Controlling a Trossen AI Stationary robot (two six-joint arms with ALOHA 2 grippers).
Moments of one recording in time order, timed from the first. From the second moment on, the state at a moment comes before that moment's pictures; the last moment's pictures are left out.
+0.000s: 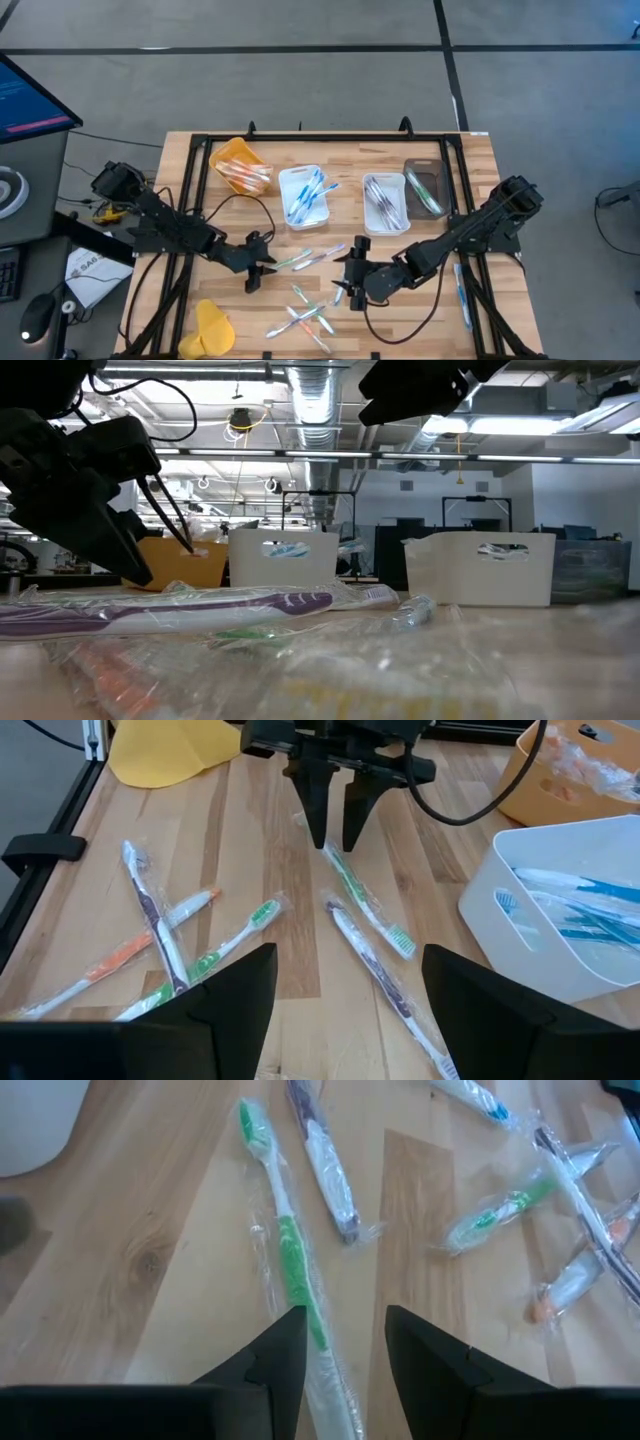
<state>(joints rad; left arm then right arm) -0.50 1.40 0.33 0.34 -0.31 -0.61 0.55 1.67 1.09 -0.13 0.57 0.30</state>
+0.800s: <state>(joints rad) -0.54 1.40 0.33 0.34 -0.32 -0.32 0.55 1.67 1.09 -0.13 0.57 0.31</state>
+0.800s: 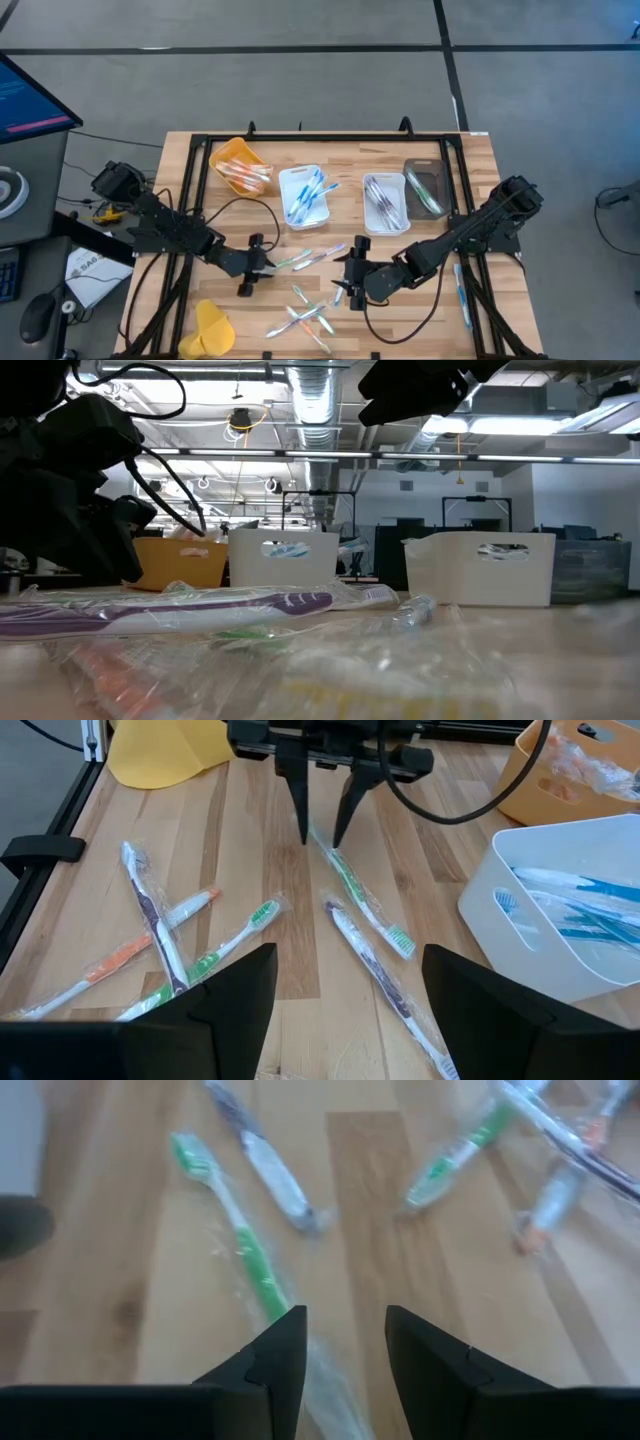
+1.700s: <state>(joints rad) -0.54 1.56 0.33 0.41 -0.37 -0.36 0.54 1.67 1.09 -0.13 0.57 0.30</state>
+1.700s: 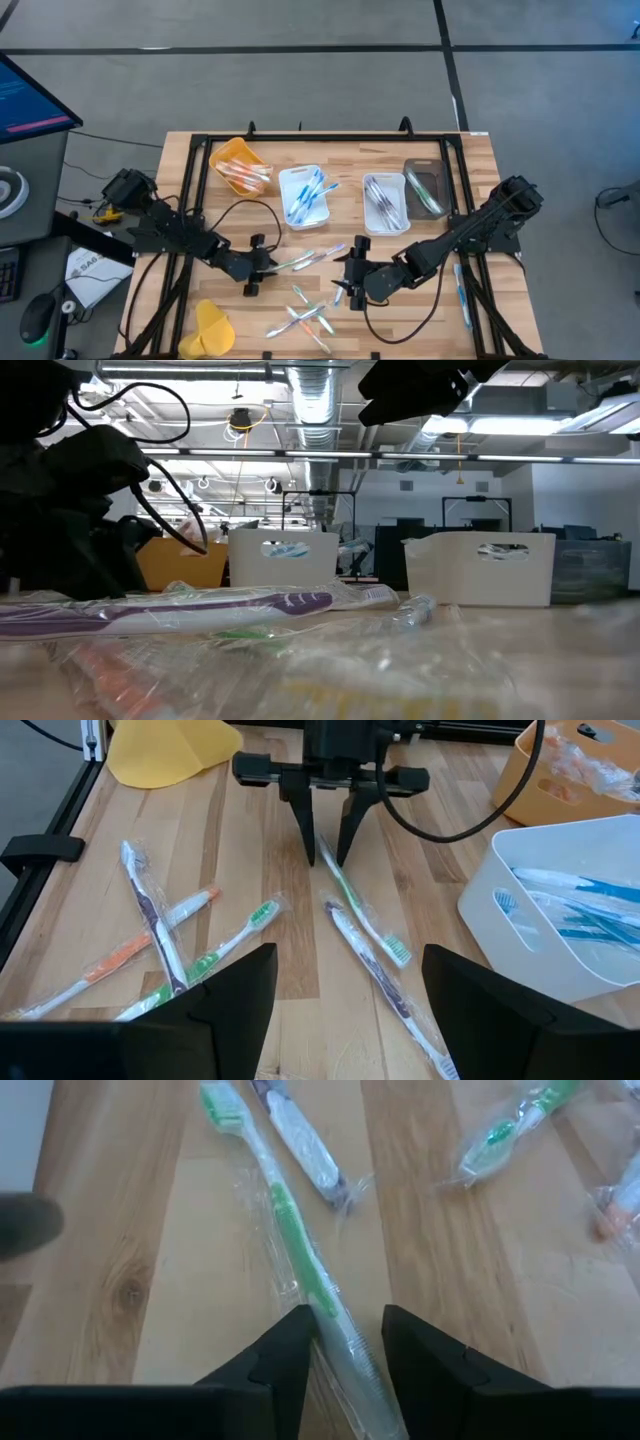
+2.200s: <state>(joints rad) -0.54 1.55 0.33 0.40 -0.42 -0.41 0.54 1.67 1.09 -0.13 0.57 0.32</state>
